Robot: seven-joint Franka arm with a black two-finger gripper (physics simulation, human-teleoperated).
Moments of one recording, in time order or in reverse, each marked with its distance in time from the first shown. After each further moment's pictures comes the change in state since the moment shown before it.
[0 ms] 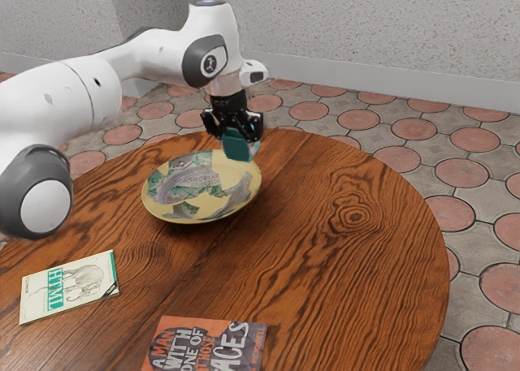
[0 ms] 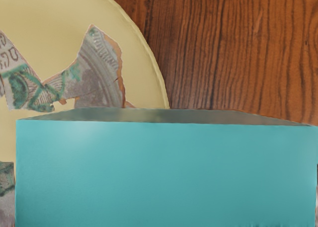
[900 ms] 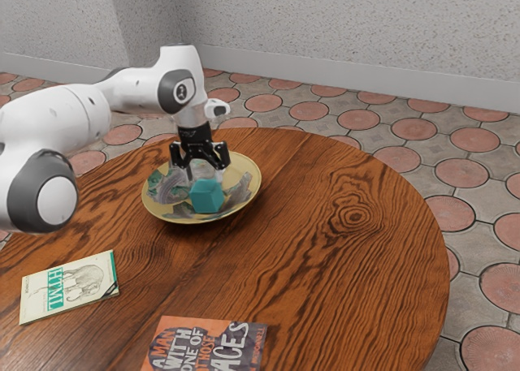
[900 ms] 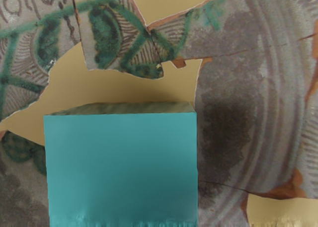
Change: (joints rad) arm 0.233 0.198 -0.101 0.081 -0.002 -0.069 0.078
